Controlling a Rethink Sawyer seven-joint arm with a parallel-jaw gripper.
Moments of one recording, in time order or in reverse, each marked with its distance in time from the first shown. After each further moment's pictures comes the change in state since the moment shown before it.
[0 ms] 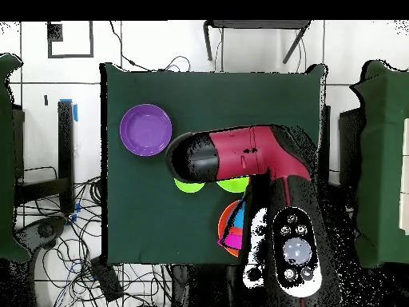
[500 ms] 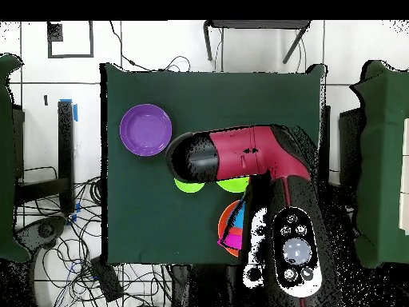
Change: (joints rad) arm 0.000 0.000 0.000 0.000 0.000 0.000 0.000
